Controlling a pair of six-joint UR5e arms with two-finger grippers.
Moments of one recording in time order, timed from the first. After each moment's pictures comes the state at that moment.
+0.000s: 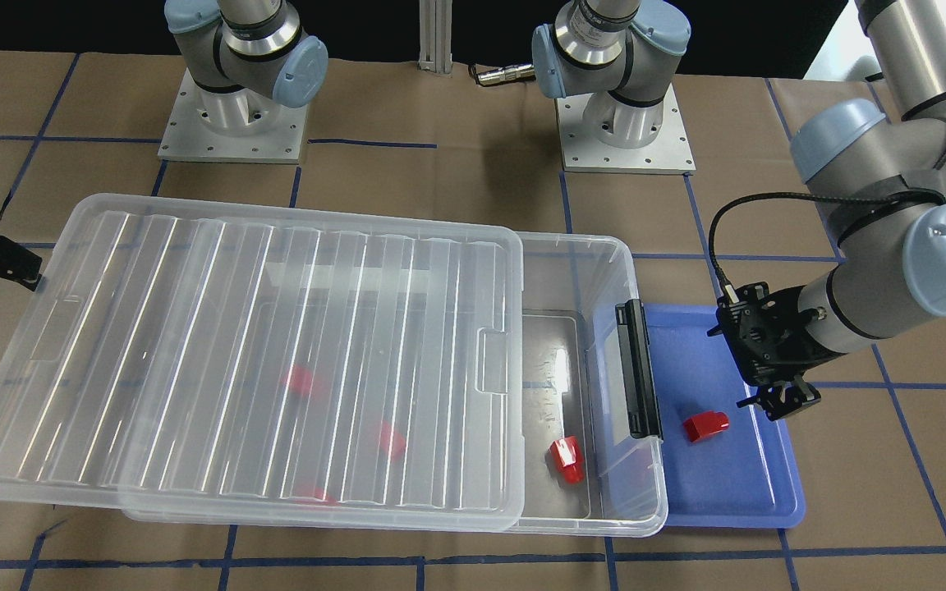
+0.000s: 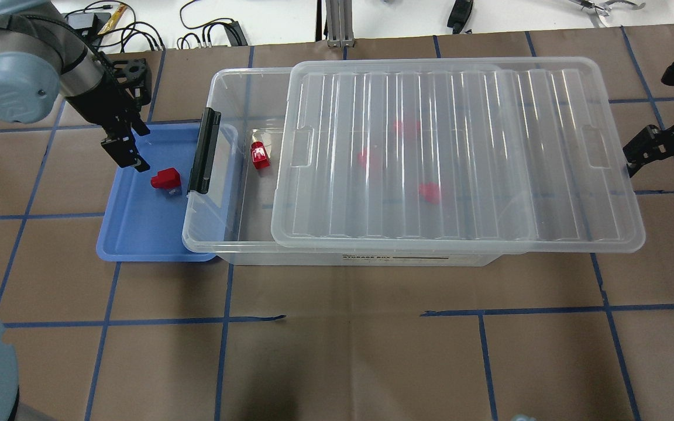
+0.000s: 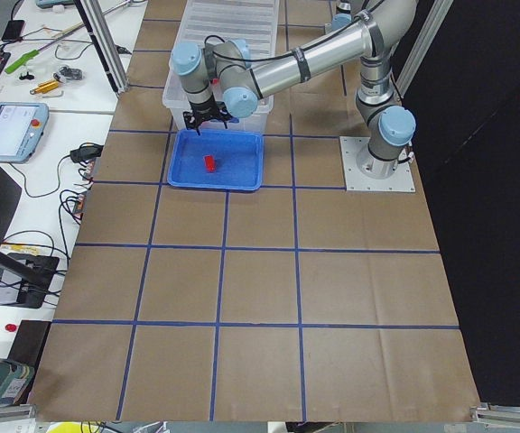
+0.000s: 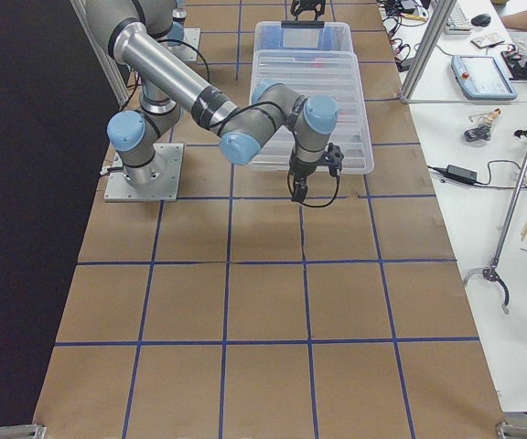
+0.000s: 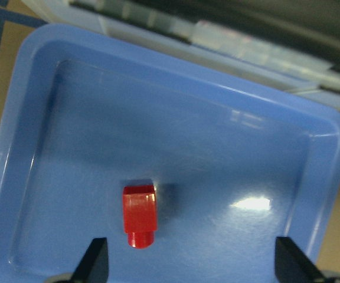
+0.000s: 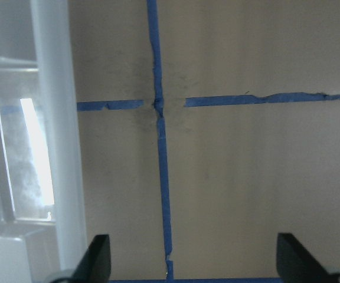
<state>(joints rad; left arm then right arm) -1.34 -1.87 -1.53 -1.44 1.50 1.49 1.07 -1.44 1.78 -1.79 -1.57 -0.44</state>
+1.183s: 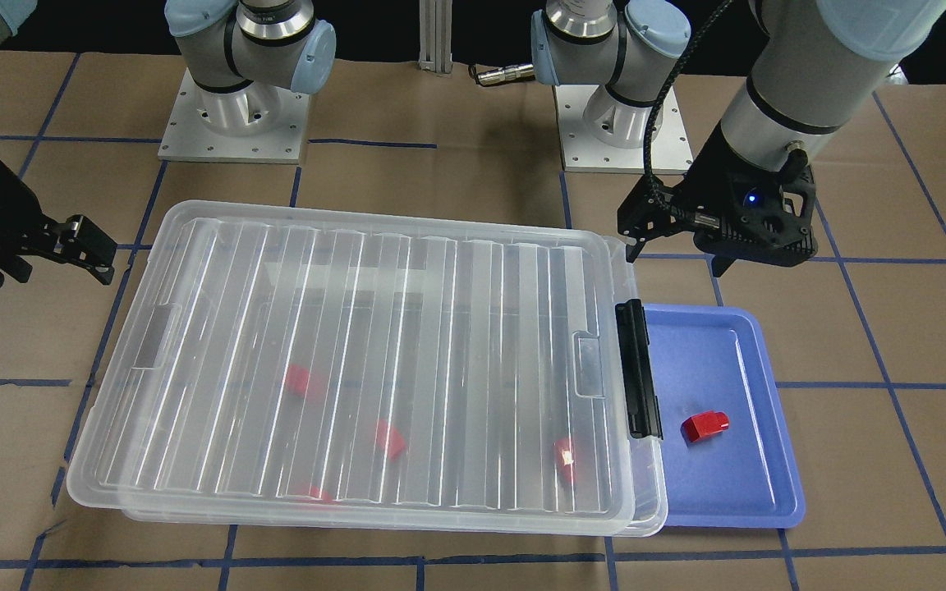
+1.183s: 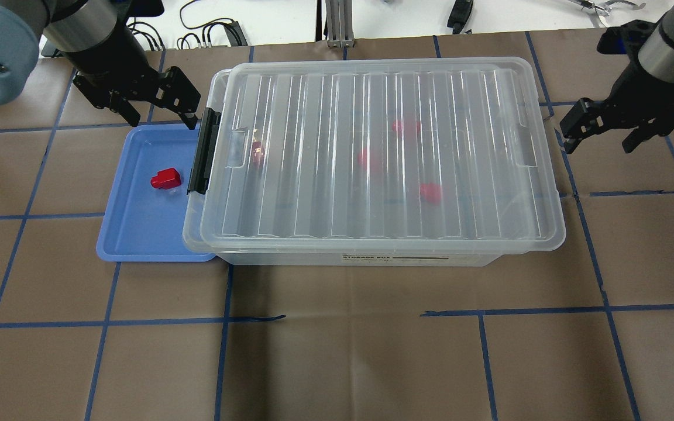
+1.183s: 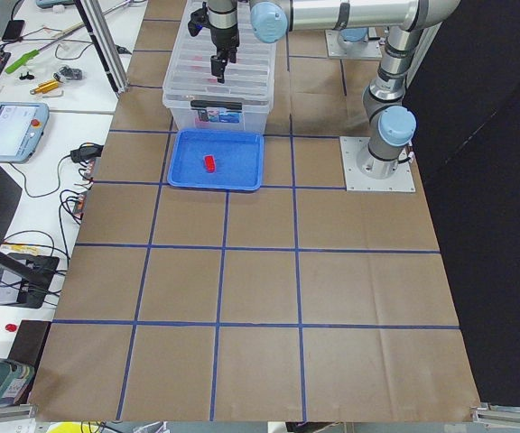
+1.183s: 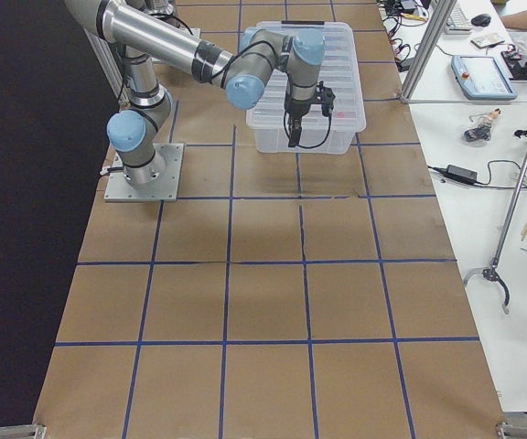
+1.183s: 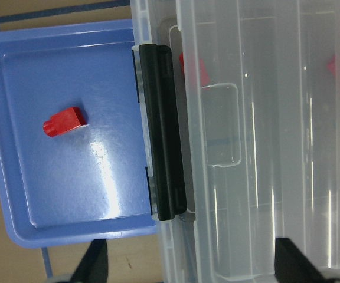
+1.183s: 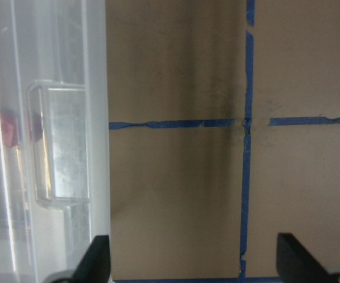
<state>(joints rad) -1.54 -1.66 -1.50 -1.54 1.53 0.10 1.28 -1.49 1.64 -1.68 -1.58 -0.25</state>
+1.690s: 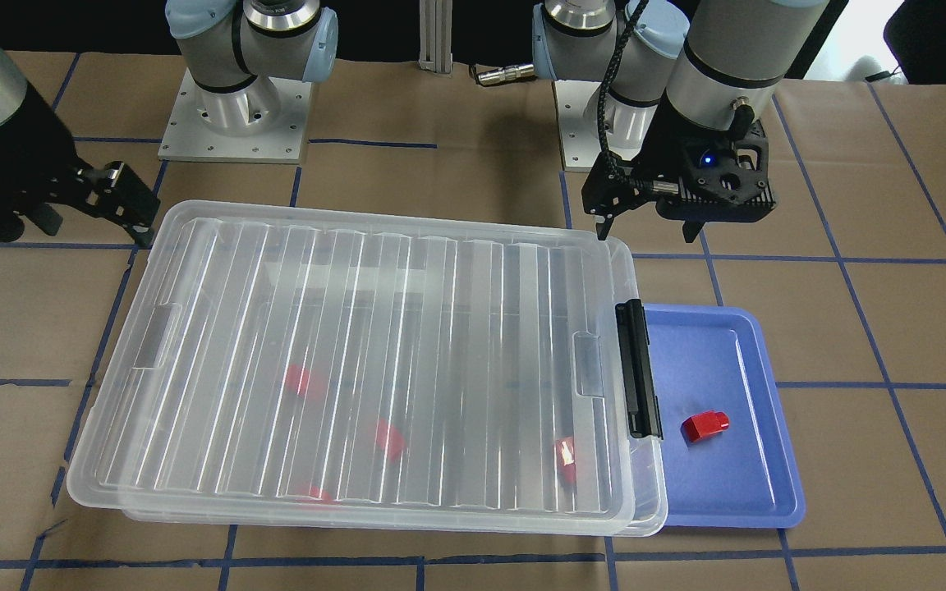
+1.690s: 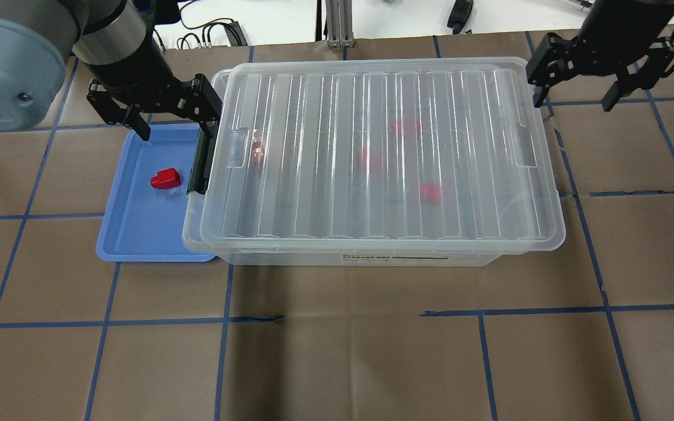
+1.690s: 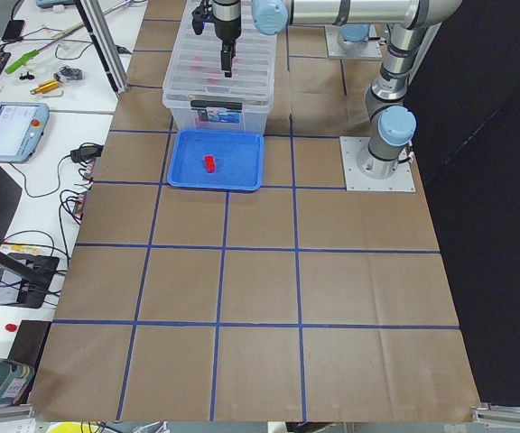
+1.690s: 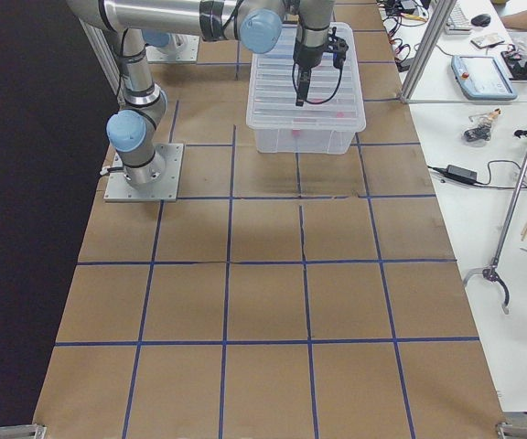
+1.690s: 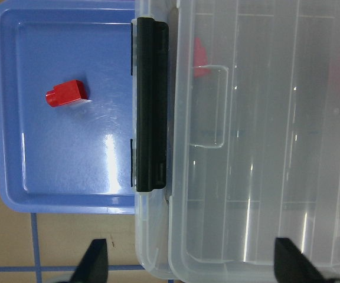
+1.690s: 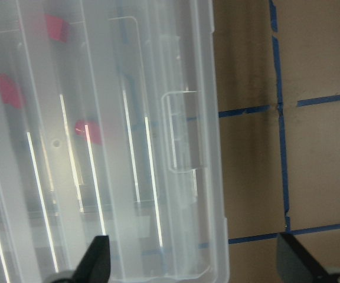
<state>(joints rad) -1.61 -1.61 -1.54 -1.52 1.58 -0.02 1.48 -1.48 1.43 -1.47 -1.57 0.05</state>
